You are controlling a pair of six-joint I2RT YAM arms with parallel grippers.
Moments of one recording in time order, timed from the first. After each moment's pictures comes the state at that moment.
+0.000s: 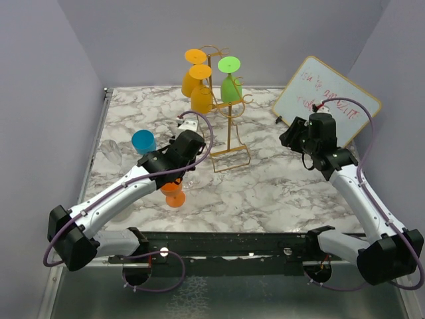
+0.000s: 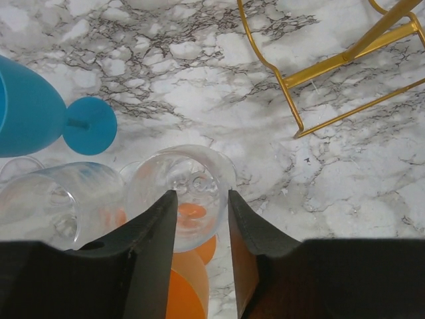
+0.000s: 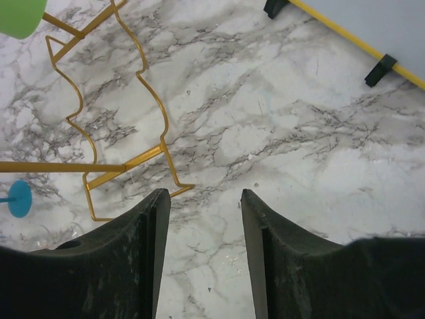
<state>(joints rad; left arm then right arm) -0.80 1.22 1.09 -0.69 -0.52 -0.41 0.24 1.12 0.98 -0.40 0.08 0.47</state>
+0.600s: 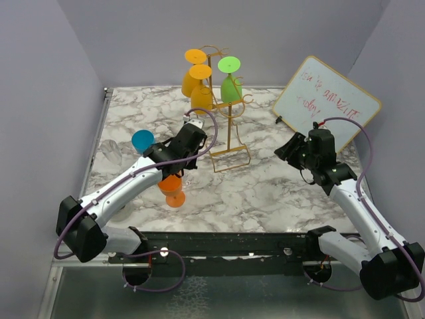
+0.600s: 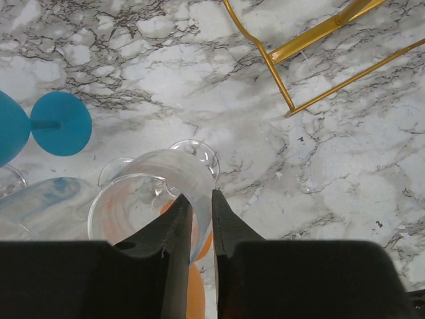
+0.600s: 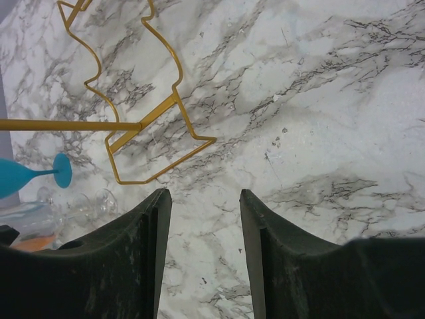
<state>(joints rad) -0.73 1.30 1.14 -0.71 -0.35 -0.34 0.24 0.99 0.79 -0.40 -0.03 0.69</state>
